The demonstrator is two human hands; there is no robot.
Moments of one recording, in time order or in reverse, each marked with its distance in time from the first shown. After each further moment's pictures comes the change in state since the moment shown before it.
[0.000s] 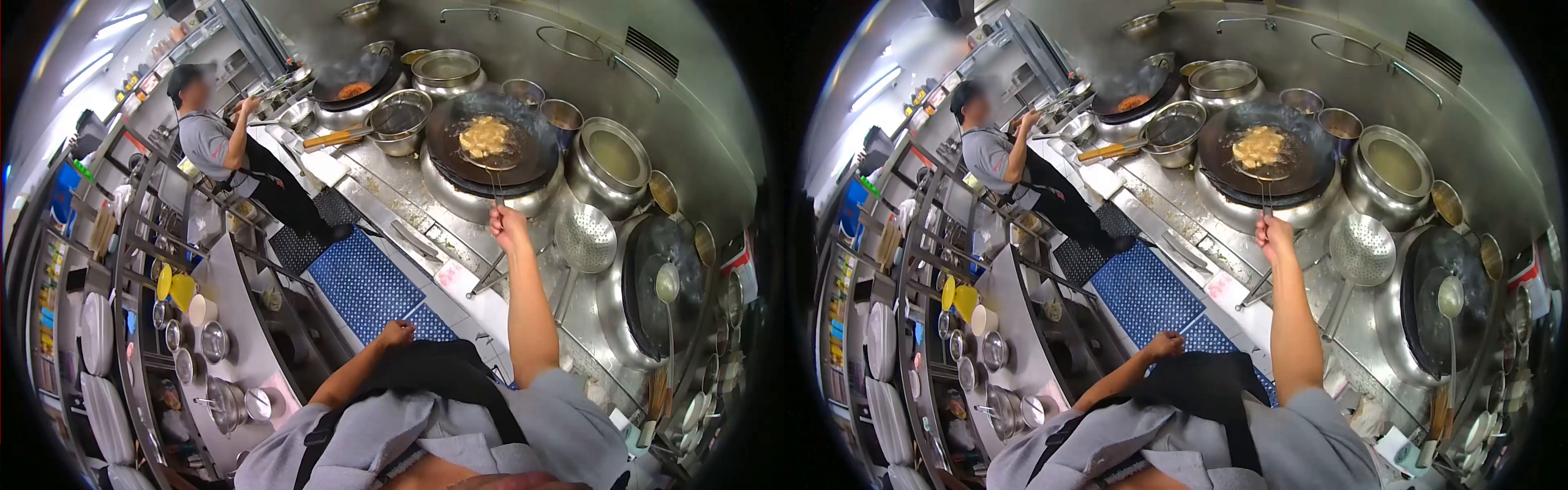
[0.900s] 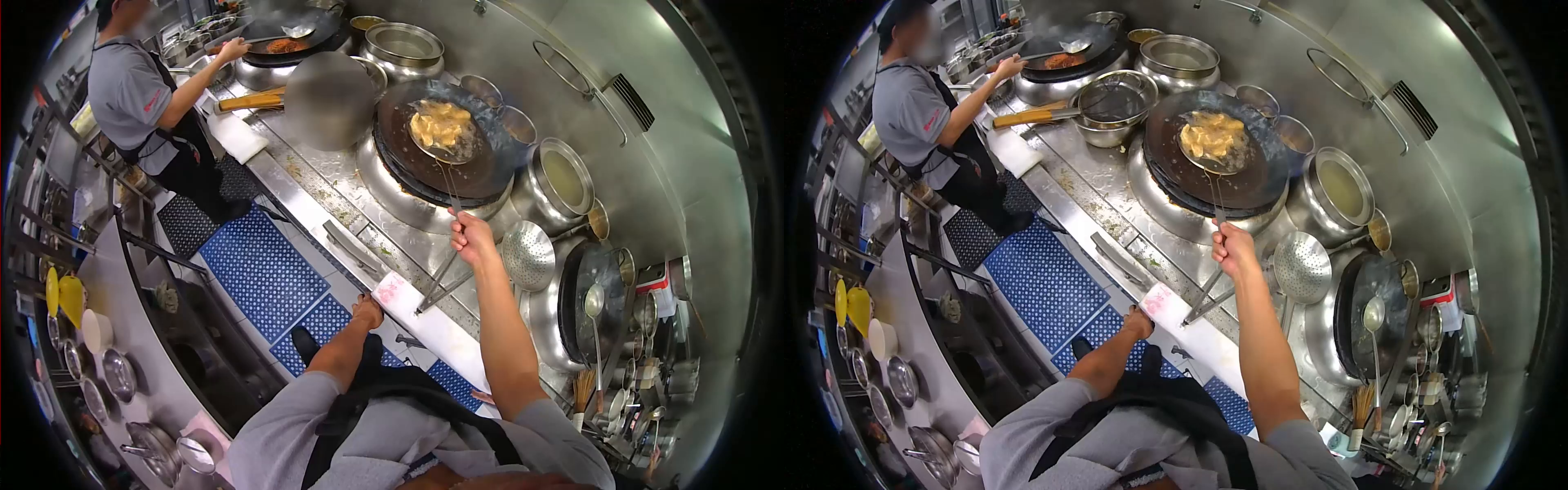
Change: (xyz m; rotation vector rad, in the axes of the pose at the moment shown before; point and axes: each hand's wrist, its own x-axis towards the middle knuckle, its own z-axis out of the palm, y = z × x) left_hand 0.154 0.053 0.084 1.134 0.022 0.165; right_hand 0.014 -0.014 0.043 -0.236 0.204 0.120
